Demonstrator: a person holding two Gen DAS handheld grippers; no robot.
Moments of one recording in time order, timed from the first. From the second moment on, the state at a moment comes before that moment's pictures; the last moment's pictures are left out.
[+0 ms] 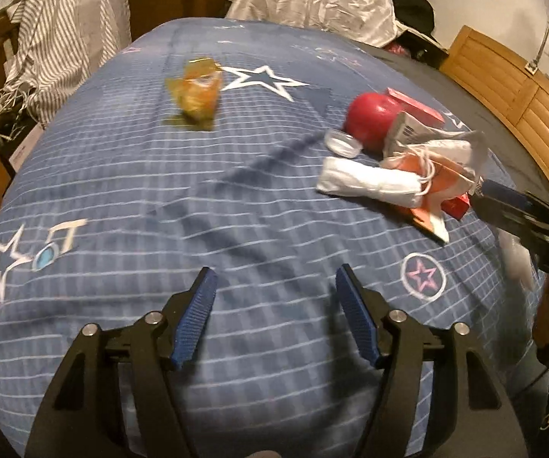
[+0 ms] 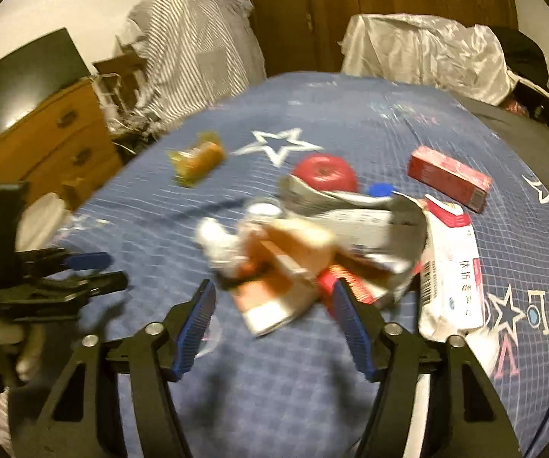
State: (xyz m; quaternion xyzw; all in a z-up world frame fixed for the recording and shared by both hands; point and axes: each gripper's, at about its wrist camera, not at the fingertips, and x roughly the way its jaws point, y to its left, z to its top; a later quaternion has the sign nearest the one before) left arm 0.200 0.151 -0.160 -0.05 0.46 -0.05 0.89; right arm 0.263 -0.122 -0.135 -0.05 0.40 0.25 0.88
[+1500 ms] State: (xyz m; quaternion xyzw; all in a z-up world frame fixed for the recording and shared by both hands) left arm 0.306 0.089 -0.163 0.20 0.45 -0.28 0.82; right arm 0.213 -0.116 -0.169 0.07 0.44 0.28 0.85
